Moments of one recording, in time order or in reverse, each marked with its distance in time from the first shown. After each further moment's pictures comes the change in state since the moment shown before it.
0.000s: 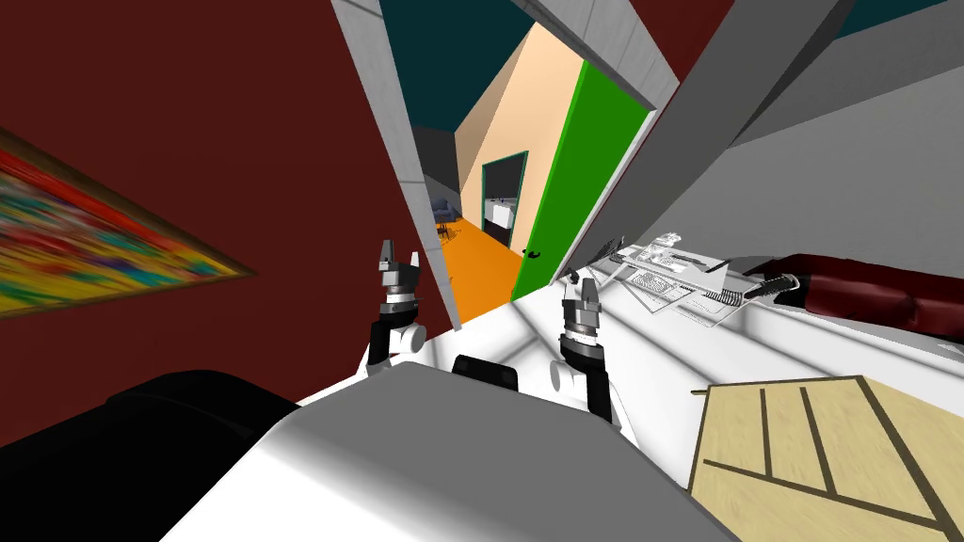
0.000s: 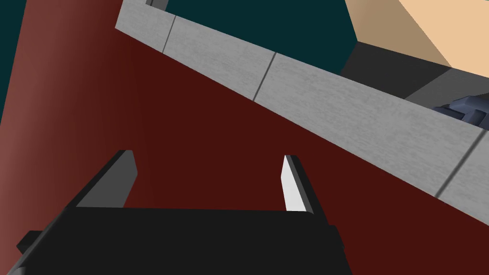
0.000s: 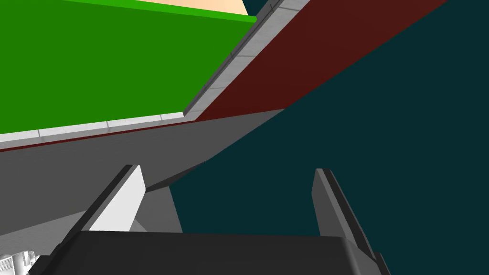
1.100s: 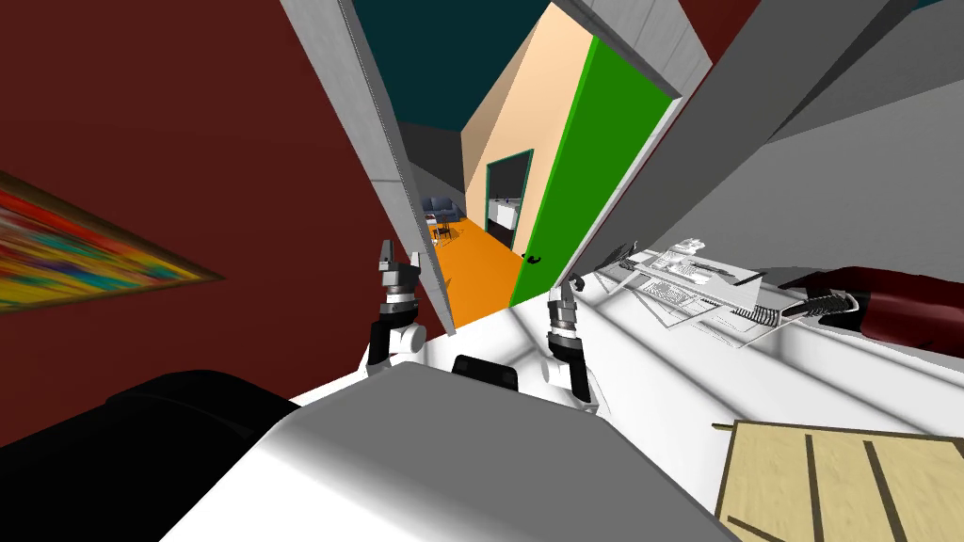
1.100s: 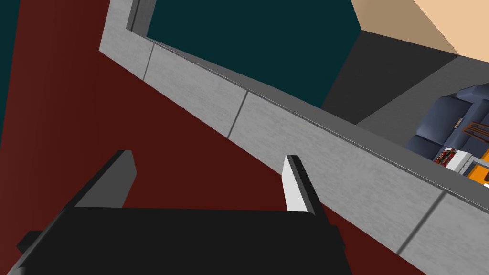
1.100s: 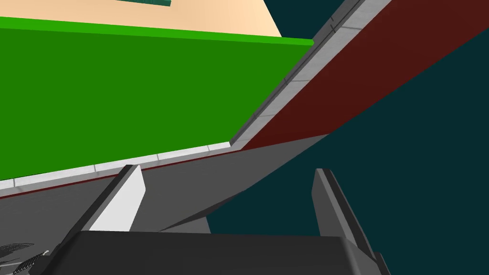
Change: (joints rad) arm -0.090 -0.021 0.031 0.211 -0.011 -0.032 -0.023
